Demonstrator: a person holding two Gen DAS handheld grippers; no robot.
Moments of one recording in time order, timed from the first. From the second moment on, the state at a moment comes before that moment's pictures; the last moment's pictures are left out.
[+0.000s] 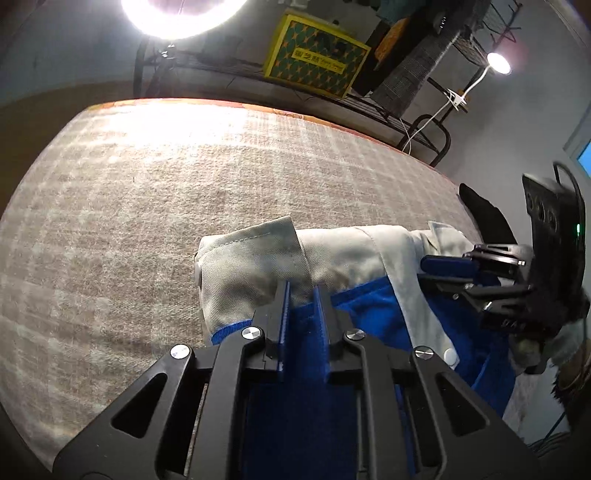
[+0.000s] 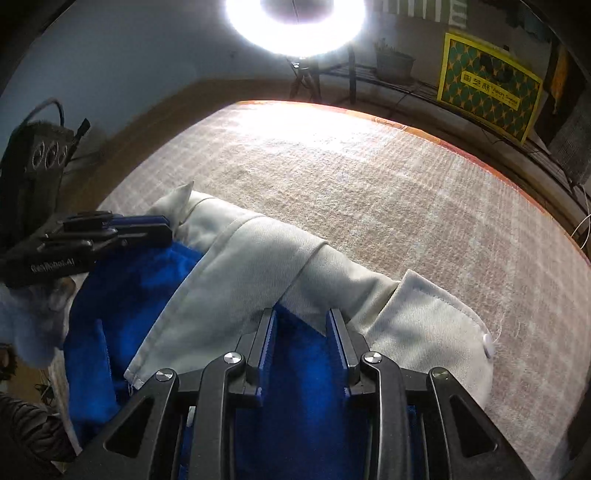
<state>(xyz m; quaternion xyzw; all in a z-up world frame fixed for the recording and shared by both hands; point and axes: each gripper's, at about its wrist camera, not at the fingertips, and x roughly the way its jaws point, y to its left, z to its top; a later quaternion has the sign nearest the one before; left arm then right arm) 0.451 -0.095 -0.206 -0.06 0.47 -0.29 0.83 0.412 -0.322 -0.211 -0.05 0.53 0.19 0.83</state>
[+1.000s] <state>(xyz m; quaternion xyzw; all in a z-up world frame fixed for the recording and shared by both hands) 0.381 0.026 -0.210 -0.29 0.50 -0.31 0.75 0.271 -0.448 -0.190 0.18 0.47 0.19 0.84</state>
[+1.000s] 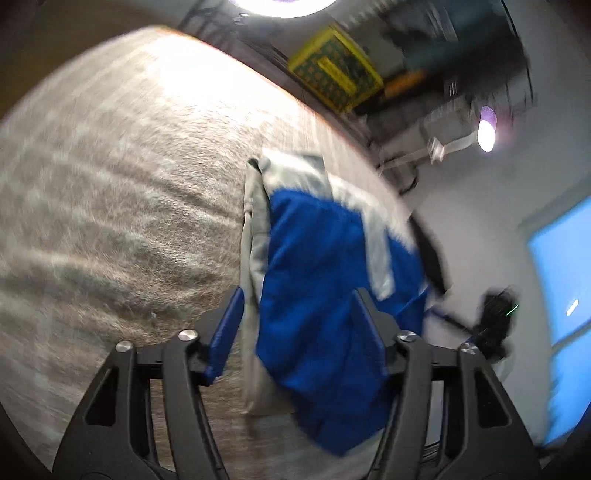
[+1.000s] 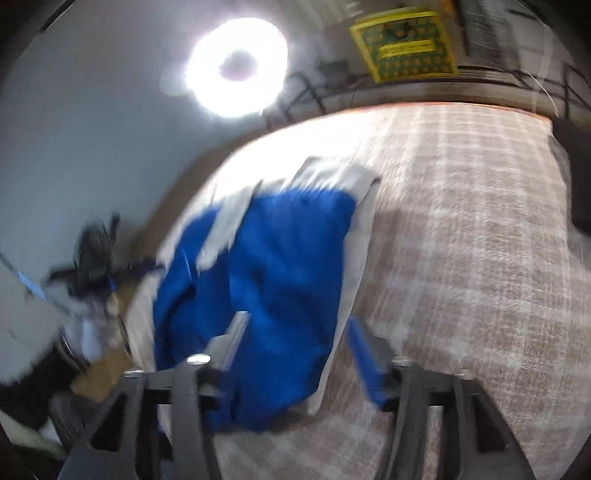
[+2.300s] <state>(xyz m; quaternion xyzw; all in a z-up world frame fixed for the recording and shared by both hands) 0.426 -0.042 -0.232 -0.28 0.53 -0.32 0.74 0.304 -0.445 -0.226 0.32 0.47 0.20 0.80</state>
